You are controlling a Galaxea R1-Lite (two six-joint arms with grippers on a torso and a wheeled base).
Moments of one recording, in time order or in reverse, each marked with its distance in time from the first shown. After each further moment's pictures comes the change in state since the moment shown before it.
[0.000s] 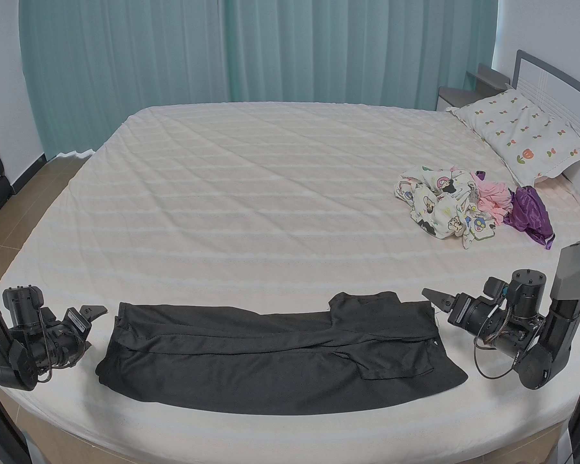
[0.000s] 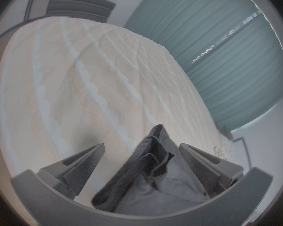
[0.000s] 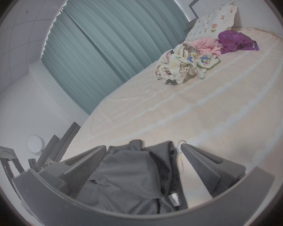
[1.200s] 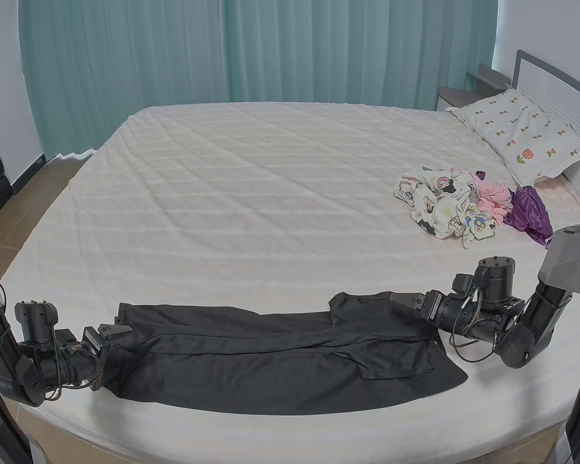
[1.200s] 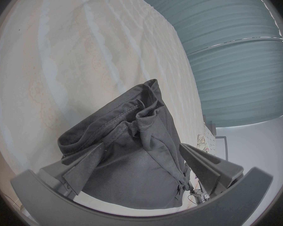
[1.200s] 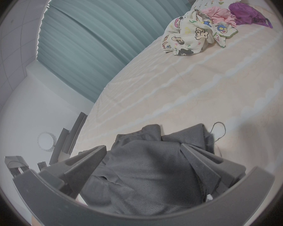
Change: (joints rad) left arm -0.101 0.000 0.101 -0.011 -0.167 -0.196; right arm 0.066 0.016 -0.247 0.374 0.112 0.067
